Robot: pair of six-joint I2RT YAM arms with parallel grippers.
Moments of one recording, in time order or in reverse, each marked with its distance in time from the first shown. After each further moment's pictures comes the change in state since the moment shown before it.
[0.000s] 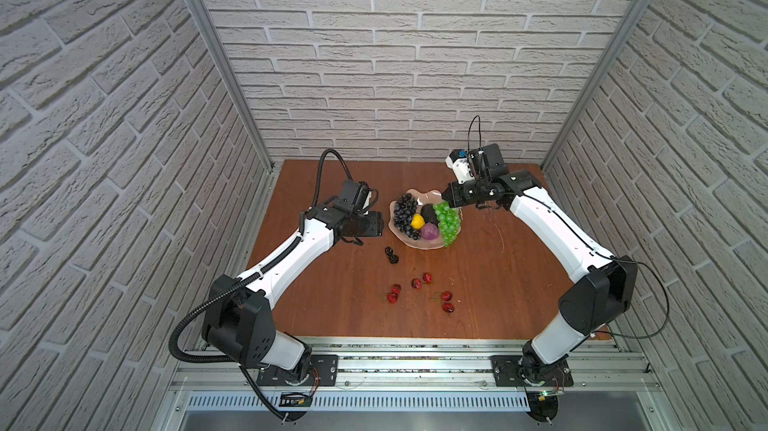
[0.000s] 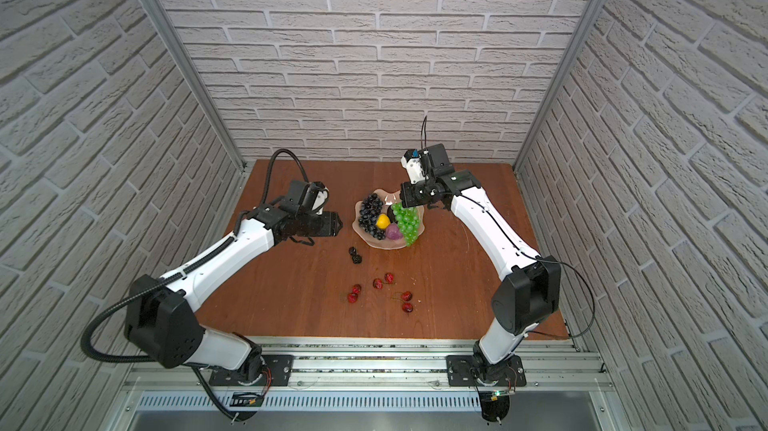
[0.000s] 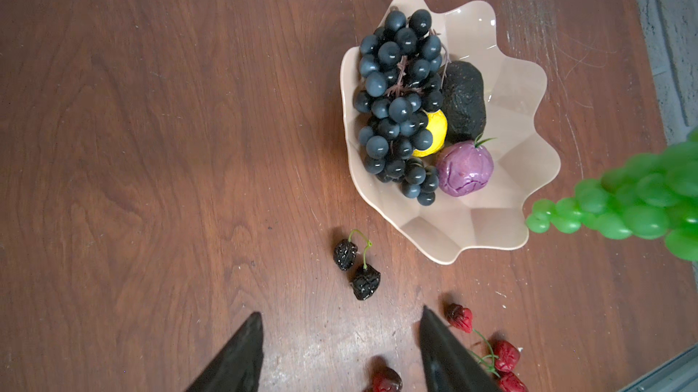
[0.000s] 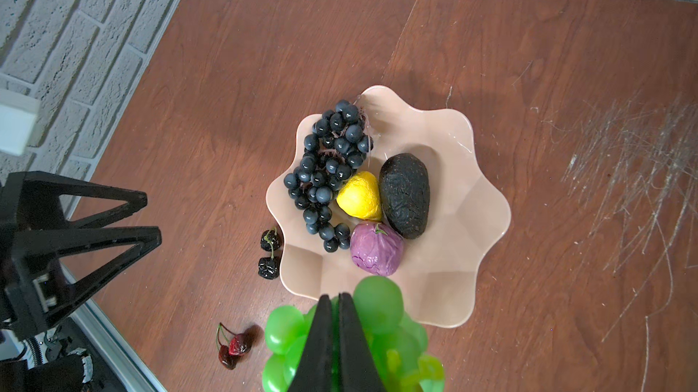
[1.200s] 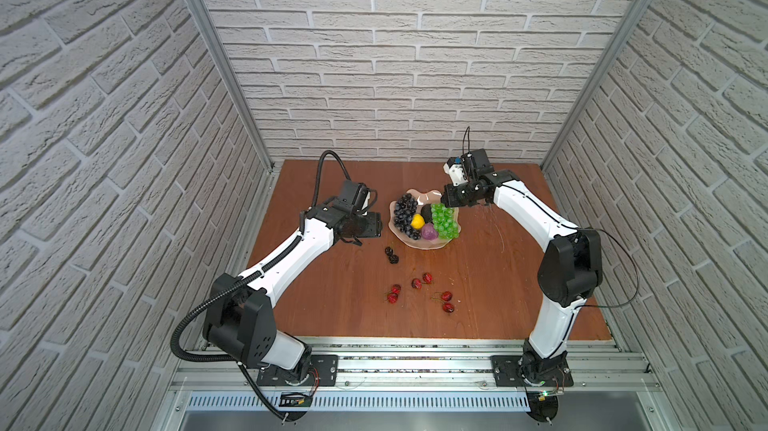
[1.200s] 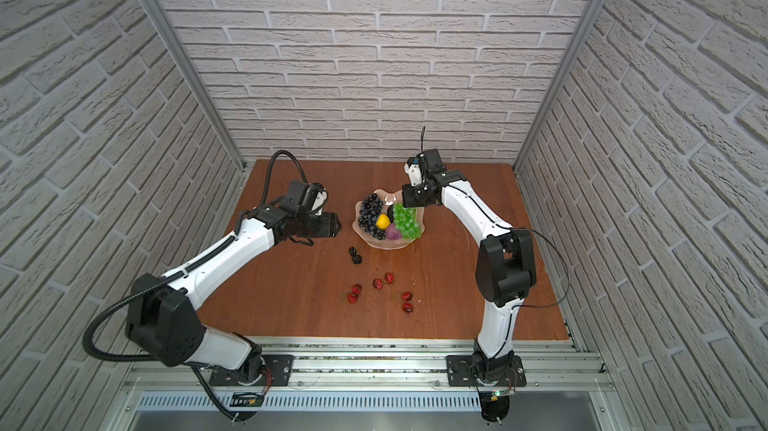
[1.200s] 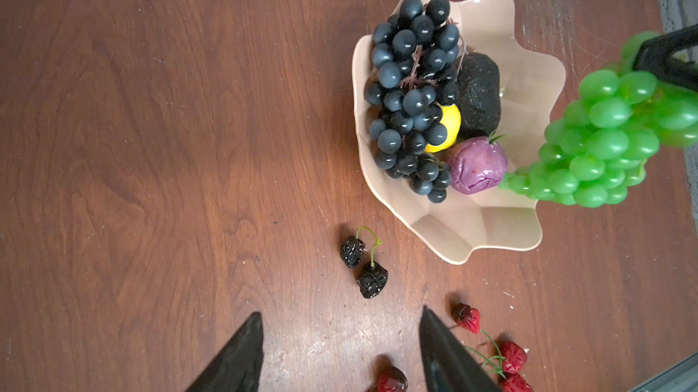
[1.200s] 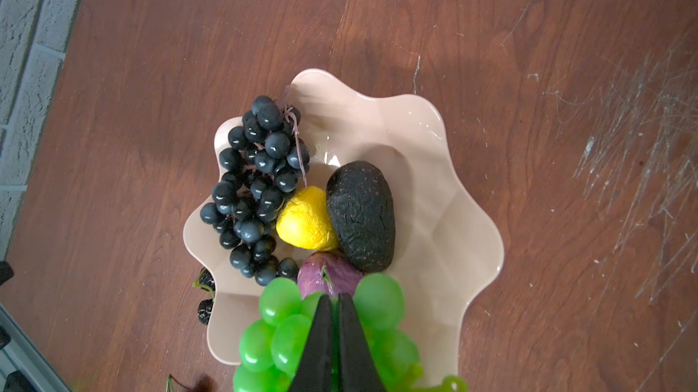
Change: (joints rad) left arm 0.008 0.028 -0.005 -0.004 0.003 -0.008; right arm -0.069 0.243 0.060 0.064 0.002 0.009
